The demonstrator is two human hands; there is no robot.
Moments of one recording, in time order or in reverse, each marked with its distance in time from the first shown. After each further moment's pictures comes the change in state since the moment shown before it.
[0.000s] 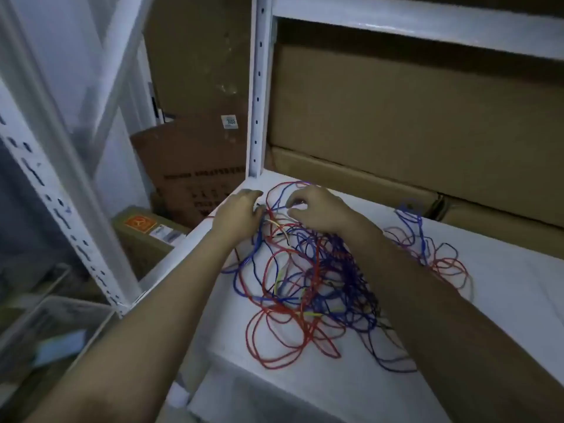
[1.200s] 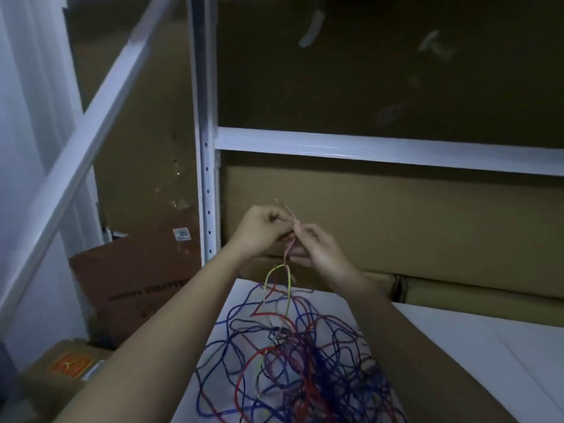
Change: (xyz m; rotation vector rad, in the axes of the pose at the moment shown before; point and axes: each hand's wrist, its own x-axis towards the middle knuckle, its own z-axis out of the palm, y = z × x) left_hand 0.112 0.144 -0.081 -0.825 -0.087 0.254; right_hand 0.020 0.025 -0.089 1.082 0.458 0.128
